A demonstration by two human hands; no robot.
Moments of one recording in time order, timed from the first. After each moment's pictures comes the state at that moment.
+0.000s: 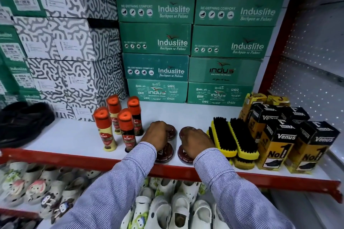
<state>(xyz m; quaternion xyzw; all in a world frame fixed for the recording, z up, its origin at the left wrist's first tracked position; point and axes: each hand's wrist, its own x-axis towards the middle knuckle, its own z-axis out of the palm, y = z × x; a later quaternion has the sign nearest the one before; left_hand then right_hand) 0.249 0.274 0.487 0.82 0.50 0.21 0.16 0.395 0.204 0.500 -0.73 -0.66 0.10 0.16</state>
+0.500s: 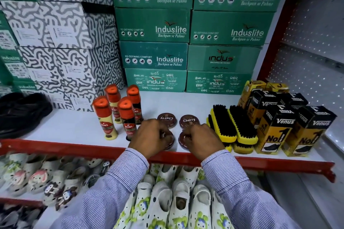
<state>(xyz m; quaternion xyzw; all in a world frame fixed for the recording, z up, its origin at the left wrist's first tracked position) 0.217 0.209 0.502 0.83 0.47 0.27 0.14 0.389 0.156 0.503 -0.72 -0.67 0.04 0.20</state>
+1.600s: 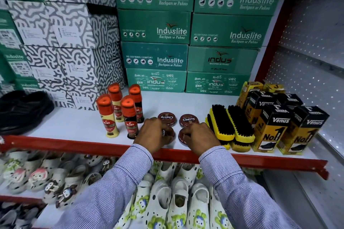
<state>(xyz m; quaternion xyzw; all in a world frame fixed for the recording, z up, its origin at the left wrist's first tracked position) 0.221 0.222 0.489 0.84 0.45 0.26 0.15 0.382 0.151 0.510 -0.71 -0.67 0.07 0.19</state>
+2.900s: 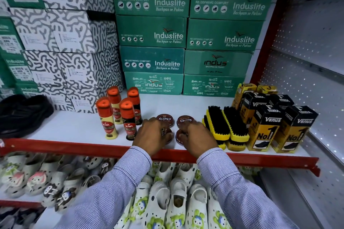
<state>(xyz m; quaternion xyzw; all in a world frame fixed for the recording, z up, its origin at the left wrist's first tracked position) 0.223 0.215 0.491 0.84 0.48 0.24 0.13 0.379 0.144 0.513 -0.71 -0.67 0.03 0.21</state>
